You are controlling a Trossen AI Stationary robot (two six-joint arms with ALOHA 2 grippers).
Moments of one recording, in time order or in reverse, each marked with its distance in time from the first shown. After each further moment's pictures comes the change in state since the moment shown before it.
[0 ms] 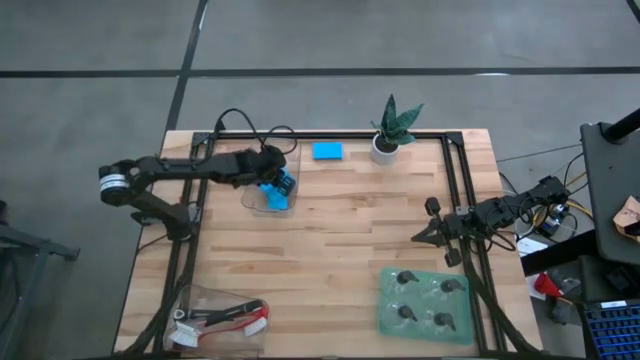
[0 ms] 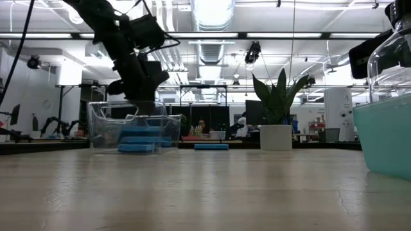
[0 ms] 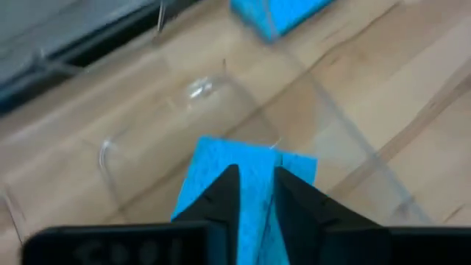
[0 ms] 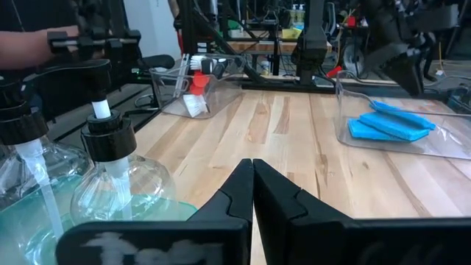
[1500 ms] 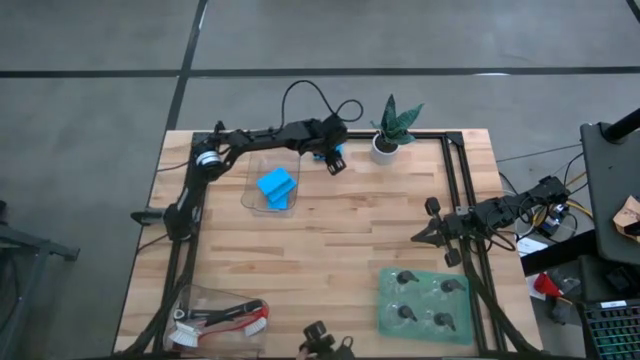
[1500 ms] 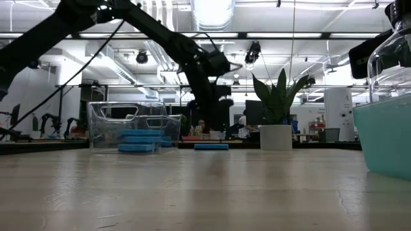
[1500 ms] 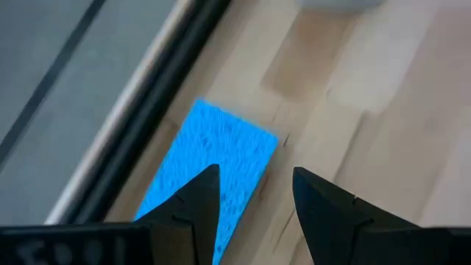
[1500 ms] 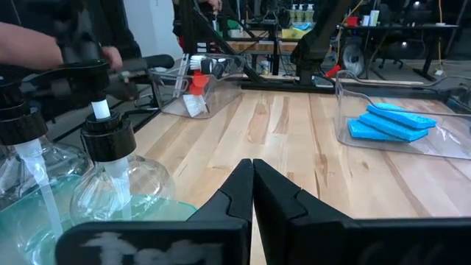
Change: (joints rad) left arm 0.112 0.782 0.908 -0.123 0.175 0.529; right arm 0.000 0.000 0.000 0.000 0.000 0.000
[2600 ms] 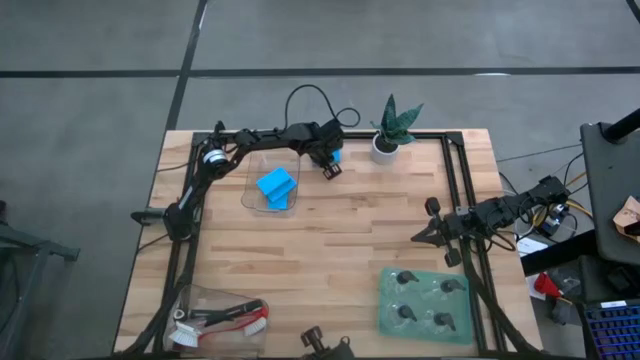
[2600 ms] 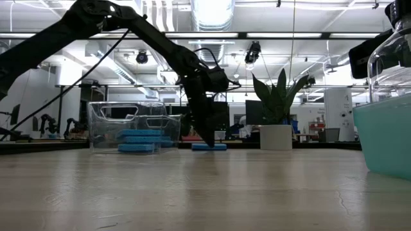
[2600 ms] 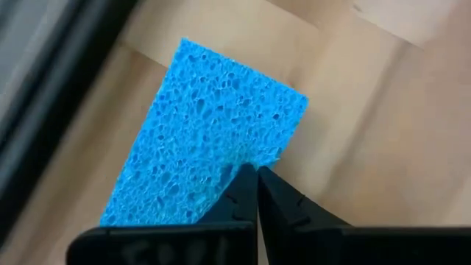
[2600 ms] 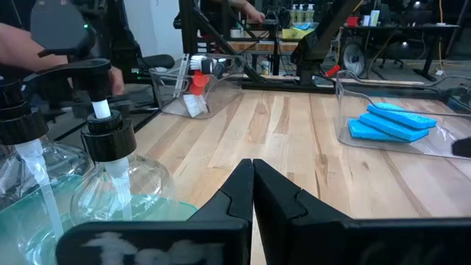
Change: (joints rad) left arm 0.025 0.086 0.002 -0.081 0.079 -0.034; right arm 0.000 0.000 0.000 0.000 0.000 0.000
